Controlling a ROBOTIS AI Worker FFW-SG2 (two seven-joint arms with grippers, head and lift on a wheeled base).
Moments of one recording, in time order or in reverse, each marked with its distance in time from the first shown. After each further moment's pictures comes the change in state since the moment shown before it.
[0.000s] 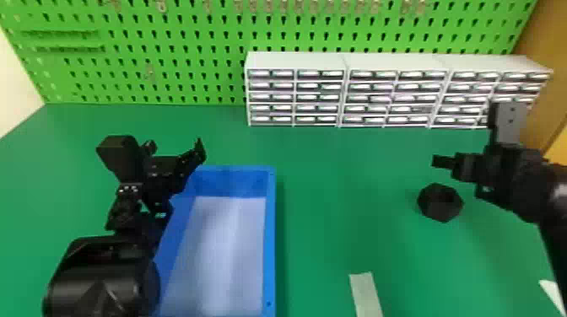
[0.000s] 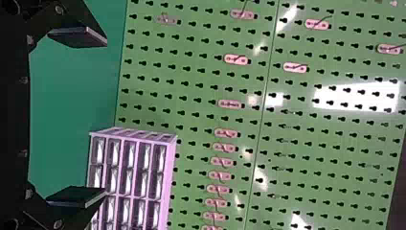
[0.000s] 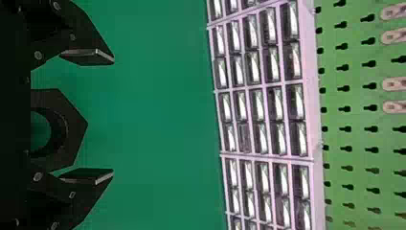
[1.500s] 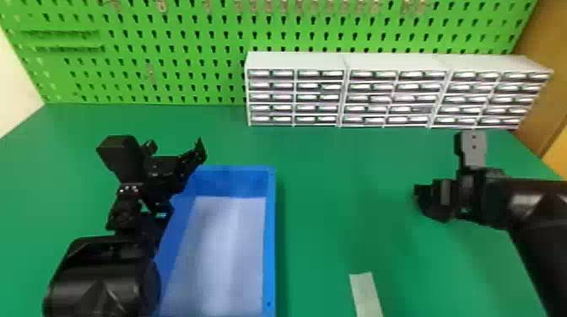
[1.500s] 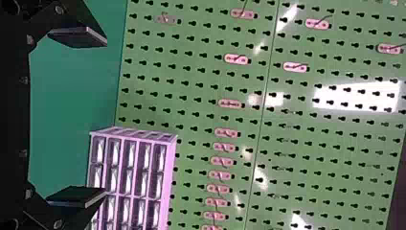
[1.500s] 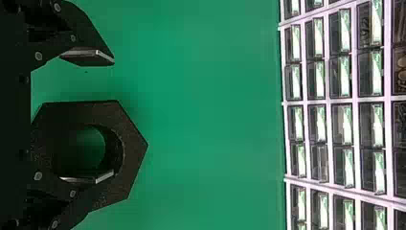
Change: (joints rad) left arm 0.000 0.000 -0.002 0.000 0.000 0.000 0.001; right arm -0.069 -0.008 0.102 0.263 0.029 -0.026 0.043
